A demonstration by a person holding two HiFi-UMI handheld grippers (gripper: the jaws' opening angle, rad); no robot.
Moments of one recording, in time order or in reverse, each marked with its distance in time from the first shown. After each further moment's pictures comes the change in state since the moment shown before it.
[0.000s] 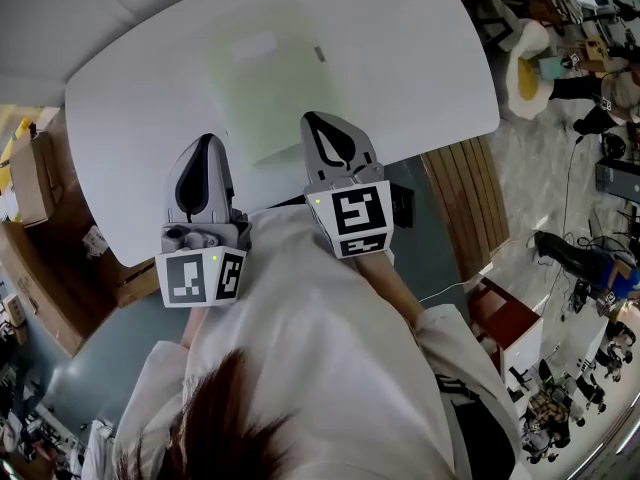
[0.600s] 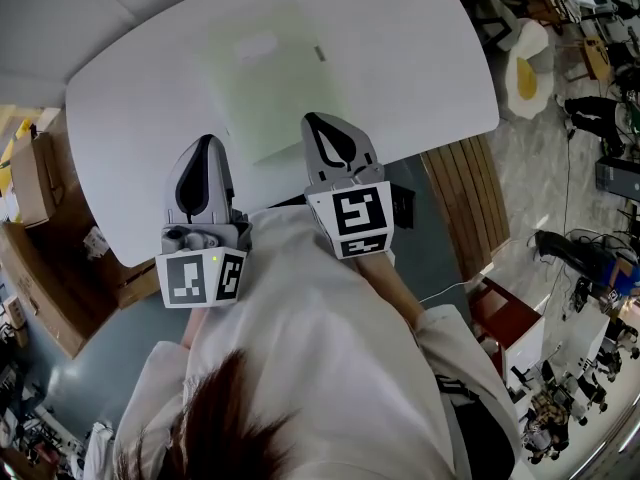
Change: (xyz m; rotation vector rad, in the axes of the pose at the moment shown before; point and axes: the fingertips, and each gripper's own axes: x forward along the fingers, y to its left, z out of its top) left arm -0.001 -0.001 -0.002 -0.002 -0.004 -0.004; right arm -0.002 -0.001 -0.004 -0.001 0.000 -0.007
